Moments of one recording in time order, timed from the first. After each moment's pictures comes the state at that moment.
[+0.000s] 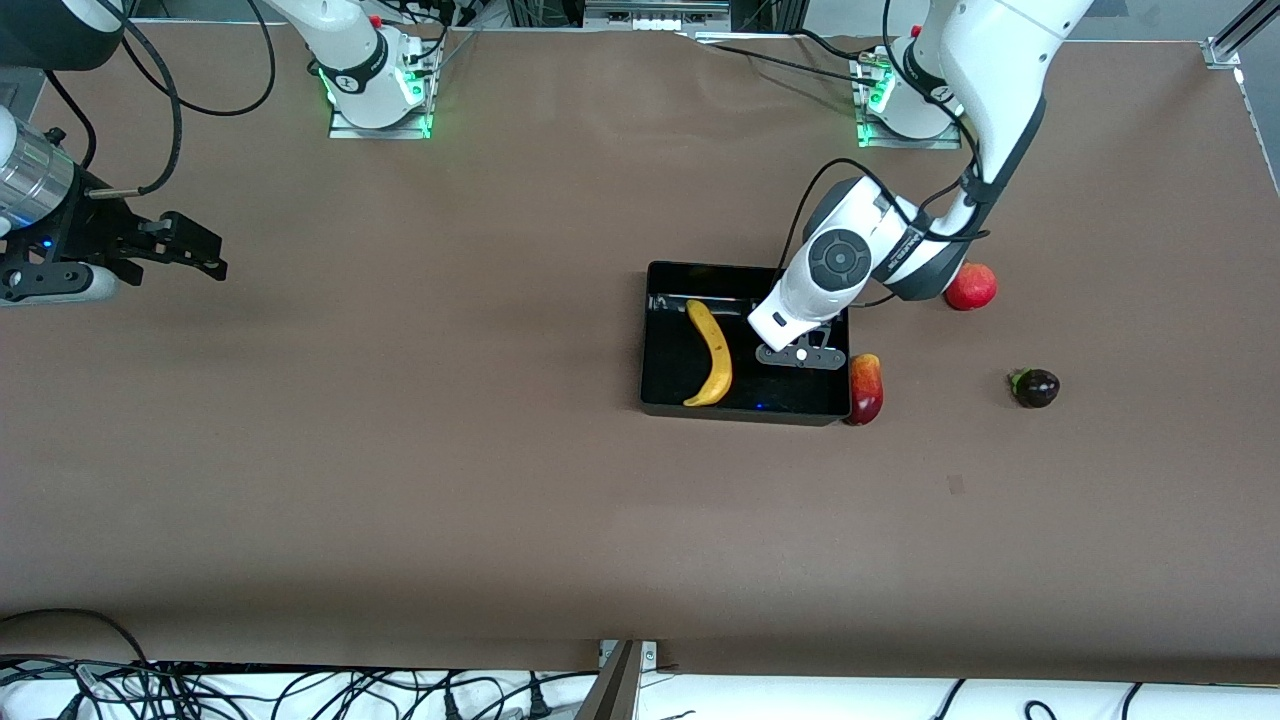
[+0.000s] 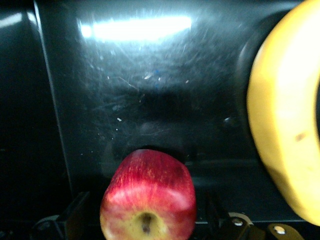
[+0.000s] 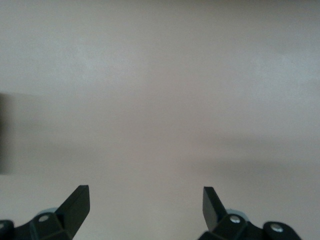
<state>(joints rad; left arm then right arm) -0.15 0.50 -0.37 -2.04 0.13 2.34 -0.54 0.12 0.06 -0.07 -1.61 0.03 1.66 -0.01</state>
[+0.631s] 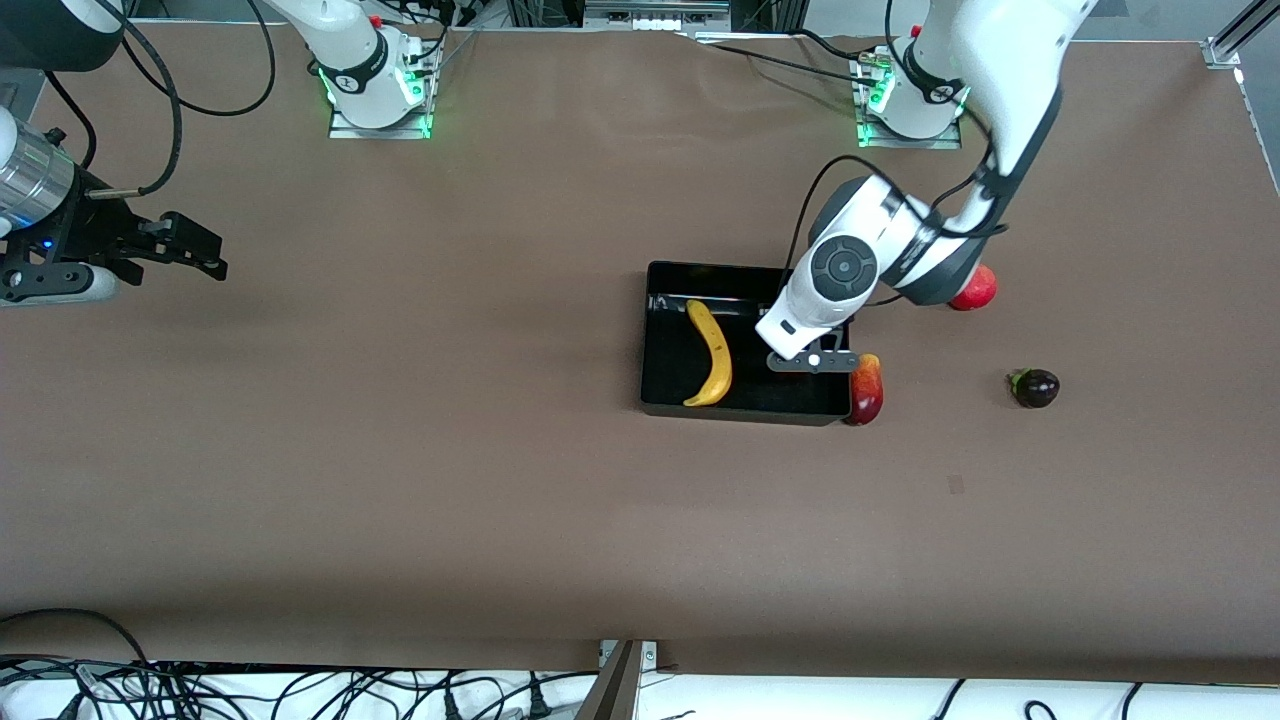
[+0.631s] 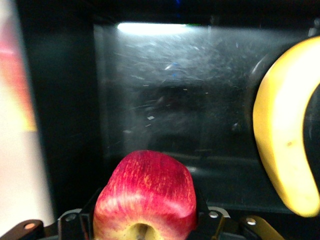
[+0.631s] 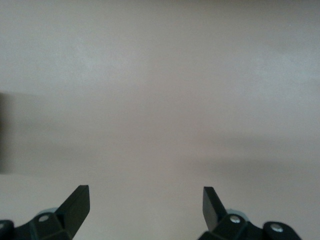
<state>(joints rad) -0.14 0.43 -0.37 -1.87 0.14 2.02 -0.60 0.12 0.06 -0.07 -1.61 0.03 1.66 -0.01</state>
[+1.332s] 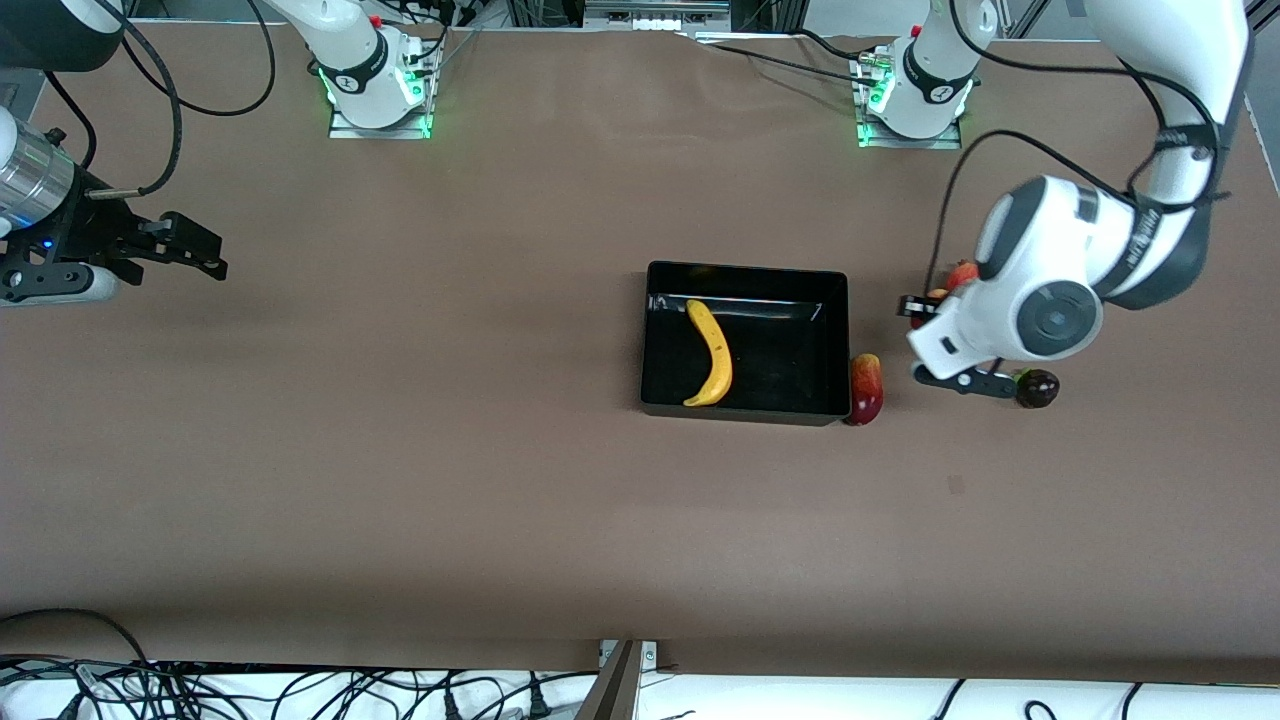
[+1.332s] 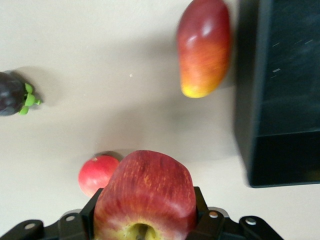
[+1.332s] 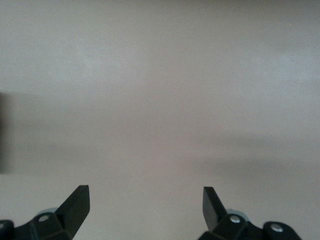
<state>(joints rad) 0.17 0.38 -0.36 -1.82 0.14 1.73 -0.06 0.12 0.06 -0.07 -1.61 0.03 1.66 -0.01</state>
